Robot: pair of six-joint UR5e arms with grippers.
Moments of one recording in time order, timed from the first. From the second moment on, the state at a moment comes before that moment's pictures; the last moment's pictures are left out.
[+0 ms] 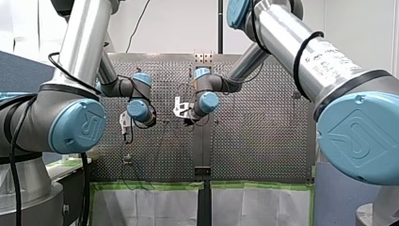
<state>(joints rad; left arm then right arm) -0.13 -1.88 -2.04 -2.55 -1.73 -1.77 2.37 -0.81 1.22 -0.10 1.57 1.70</state>
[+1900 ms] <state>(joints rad) -0.05 -2.07 -1.81 -2.58 -1.65 -1.82 2.31 -0.81 1.21 -0.18 1.57 1.72</state>
